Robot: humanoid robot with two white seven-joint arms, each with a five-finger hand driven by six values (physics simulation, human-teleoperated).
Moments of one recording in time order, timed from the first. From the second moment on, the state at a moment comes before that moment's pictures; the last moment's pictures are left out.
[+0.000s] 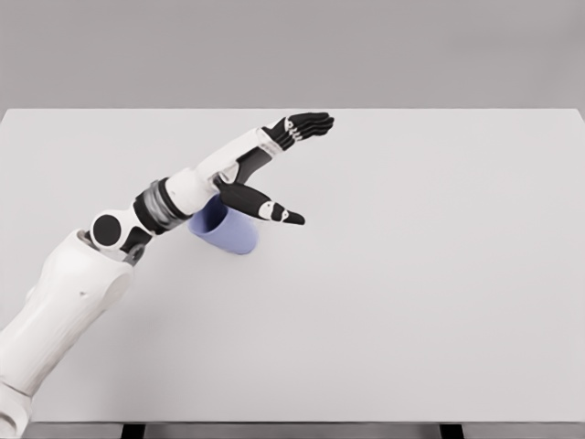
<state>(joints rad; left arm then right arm) -0.58 0.35 -0.67 -1.28 0.60 -0.61 -0.61 -0.01 0.00 -0.08 -0.01 0.07 -0.06 0.07</state>
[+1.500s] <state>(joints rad) -0.74 0.85 -0.71 -1.06 -0.19 -0.61 -0.61 -0.01 0.00 -0.08 -0.01 0.07 -0.06 0.07</state>
